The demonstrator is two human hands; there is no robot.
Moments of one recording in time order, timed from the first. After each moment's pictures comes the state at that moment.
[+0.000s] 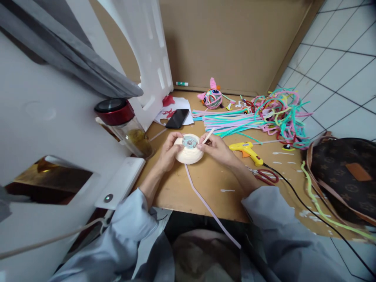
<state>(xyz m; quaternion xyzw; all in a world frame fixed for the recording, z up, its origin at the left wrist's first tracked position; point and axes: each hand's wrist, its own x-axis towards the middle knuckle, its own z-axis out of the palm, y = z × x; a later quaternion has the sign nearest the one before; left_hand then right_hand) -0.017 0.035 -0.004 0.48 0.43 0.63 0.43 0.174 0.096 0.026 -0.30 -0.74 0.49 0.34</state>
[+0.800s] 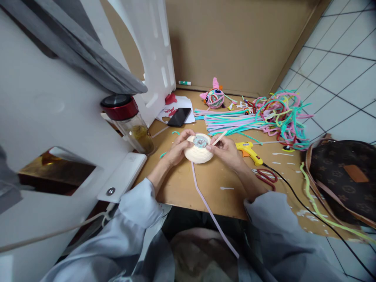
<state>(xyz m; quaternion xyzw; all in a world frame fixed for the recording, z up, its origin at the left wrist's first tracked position) 0.001 0.047 0.002 0.45 0.37 0.59 0.56 0.193 0.078 0.027 -0.33 -0.67 0.52 0.41</state>
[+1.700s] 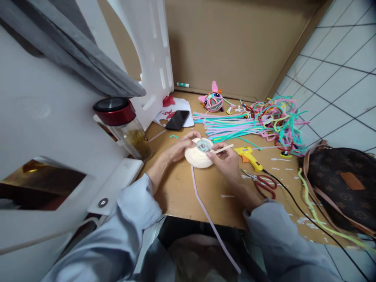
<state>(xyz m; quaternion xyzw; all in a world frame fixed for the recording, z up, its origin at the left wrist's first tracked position) -0.010 0.081 0.007 0.49 0.32 0.50 0.64 0.190 0.061 0.012 -0.40 -0.68 0.36 0.50</state>
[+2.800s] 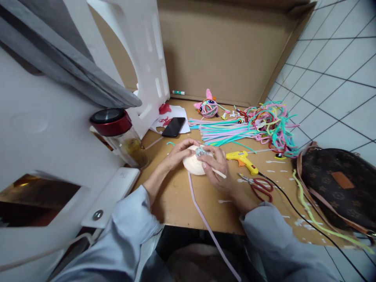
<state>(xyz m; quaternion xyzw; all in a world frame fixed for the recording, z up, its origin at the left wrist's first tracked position) -0.008 0.074 0.006 0.57 0.35 0.53 0.53 0.196 0.053 0.007 -0.25 -0.85 0.07 0.45</state>
